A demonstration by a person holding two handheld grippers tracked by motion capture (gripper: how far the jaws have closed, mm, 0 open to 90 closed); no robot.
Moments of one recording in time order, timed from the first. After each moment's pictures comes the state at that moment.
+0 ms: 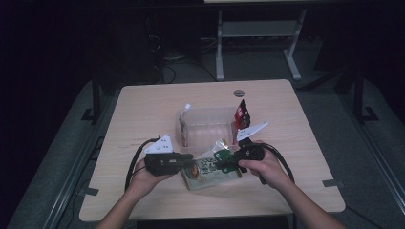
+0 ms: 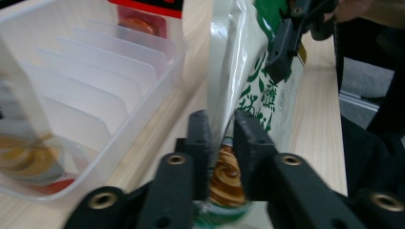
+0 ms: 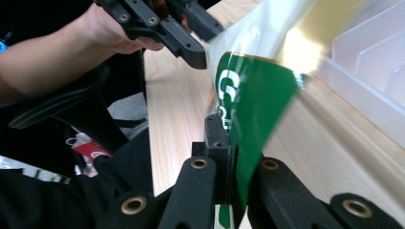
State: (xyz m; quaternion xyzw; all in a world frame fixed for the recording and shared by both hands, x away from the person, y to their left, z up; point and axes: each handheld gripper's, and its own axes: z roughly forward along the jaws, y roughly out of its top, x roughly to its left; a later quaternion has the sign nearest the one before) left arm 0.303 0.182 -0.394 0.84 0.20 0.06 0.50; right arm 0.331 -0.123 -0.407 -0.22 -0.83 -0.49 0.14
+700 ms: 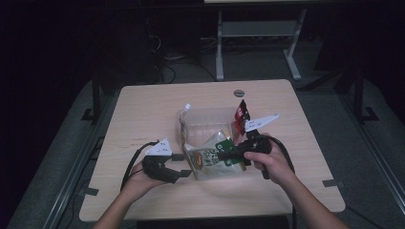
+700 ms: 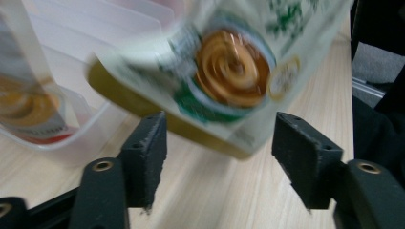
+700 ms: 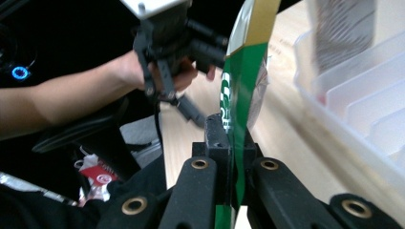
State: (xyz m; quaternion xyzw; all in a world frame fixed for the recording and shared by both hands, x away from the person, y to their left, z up) left arm 0.300 0.187 -0.411 0.87 0.21 0.03 0.44; right arm 0.332 -0.137 -0.376 -0.23 -0.80 -0.54 0.14
